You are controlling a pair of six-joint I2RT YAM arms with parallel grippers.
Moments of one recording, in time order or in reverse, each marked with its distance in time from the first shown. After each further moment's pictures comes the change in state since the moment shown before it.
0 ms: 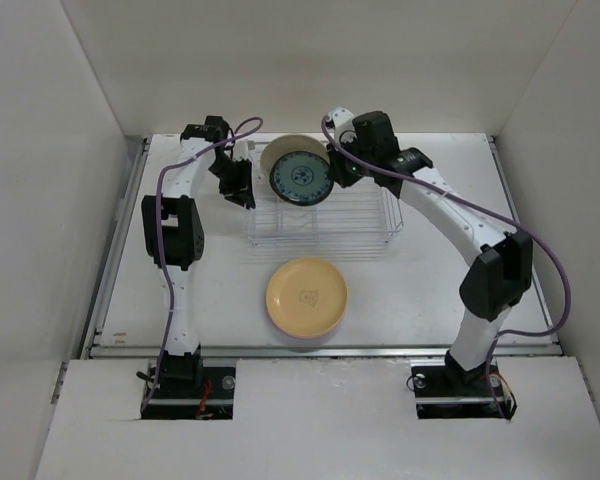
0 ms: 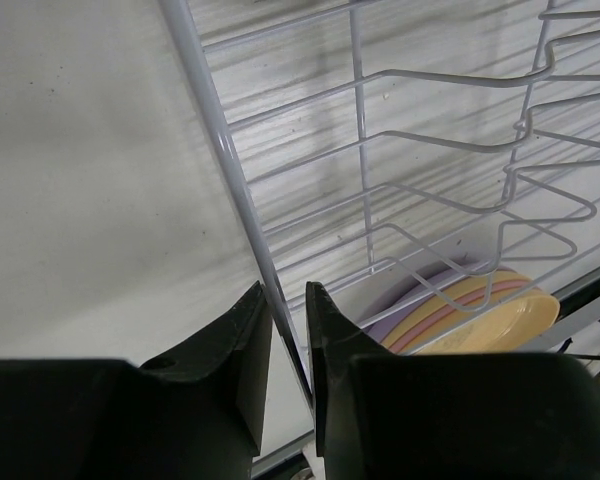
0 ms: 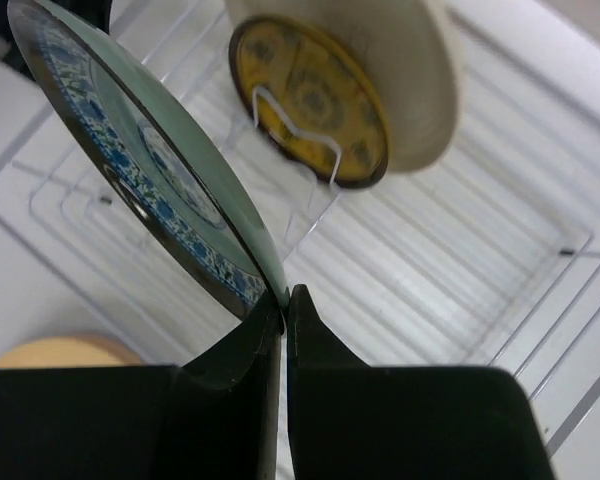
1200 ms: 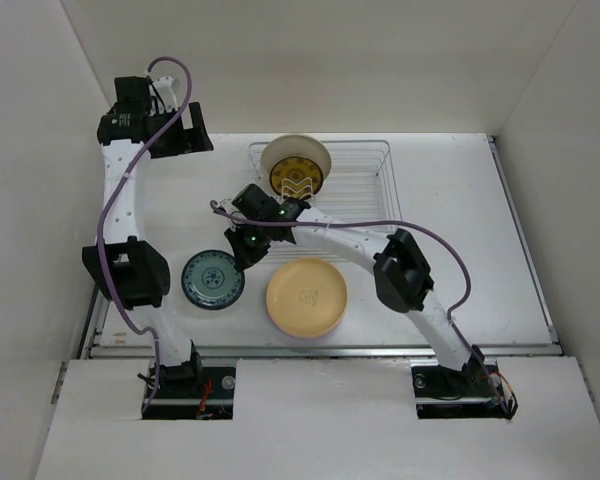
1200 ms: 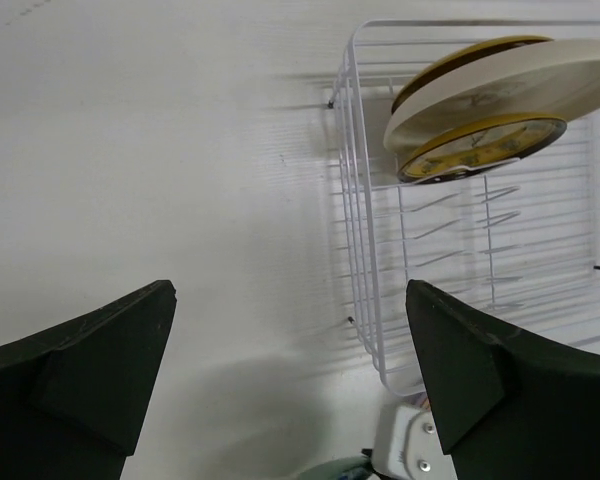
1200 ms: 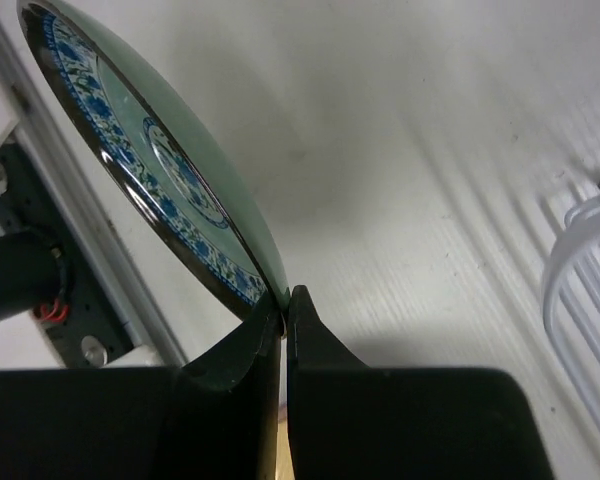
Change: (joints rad) left arm 0.211 -0.459 -0.093 0.264 -0.124 -0.036; right arm 0.441 0.475 0.319 -0.186 -0.214 0.301
